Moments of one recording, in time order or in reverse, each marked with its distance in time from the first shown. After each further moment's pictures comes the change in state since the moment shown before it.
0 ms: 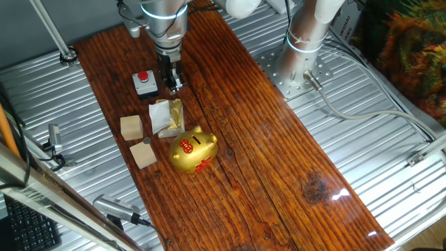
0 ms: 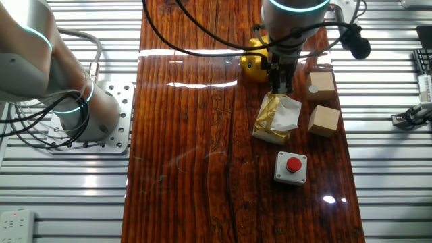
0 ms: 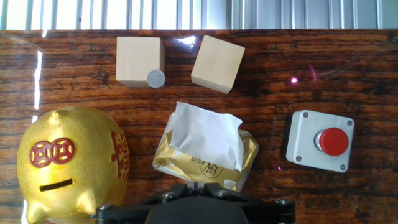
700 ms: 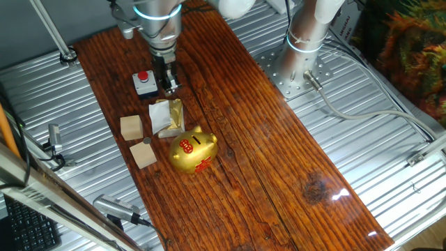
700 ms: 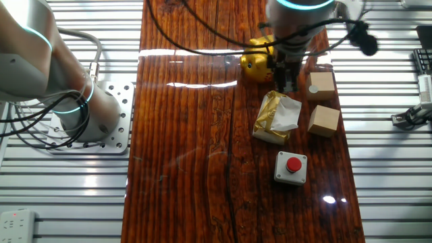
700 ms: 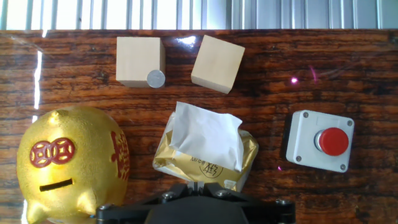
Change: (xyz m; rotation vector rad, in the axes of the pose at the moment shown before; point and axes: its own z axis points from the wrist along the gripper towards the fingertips) arm -0.019 0.002 -0.005 -0.005 0.004 -0.006
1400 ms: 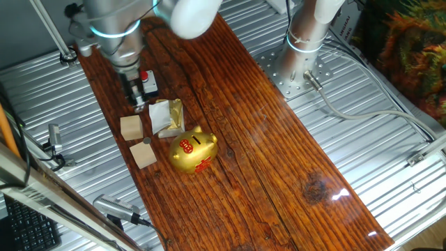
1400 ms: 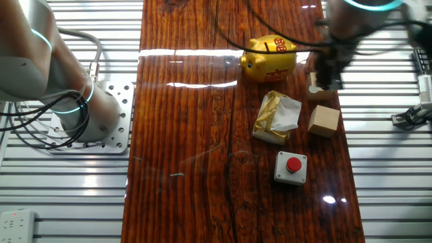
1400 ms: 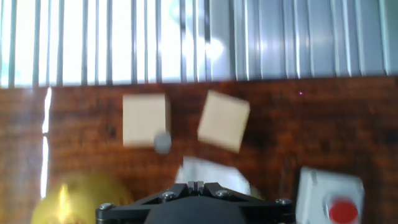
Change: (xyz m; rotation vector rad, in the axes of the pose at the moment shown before) arm -0.101 0.002 0.023 -0.042 -0.024 0.024
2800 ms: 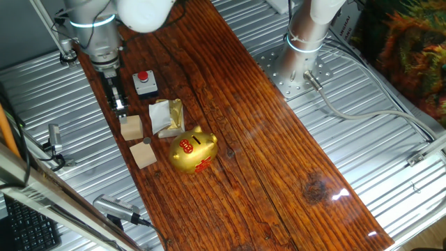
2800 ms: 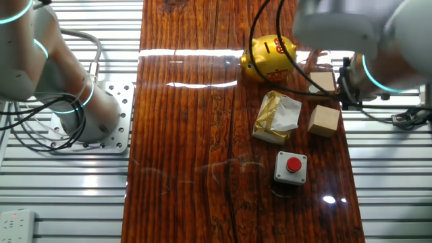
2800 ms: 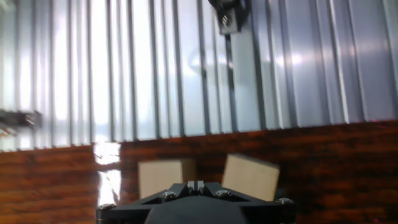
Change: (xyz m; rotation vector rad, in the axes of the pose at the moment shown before) arm -0.040 -0.002 0.025 -0.302 -0.041 0.082
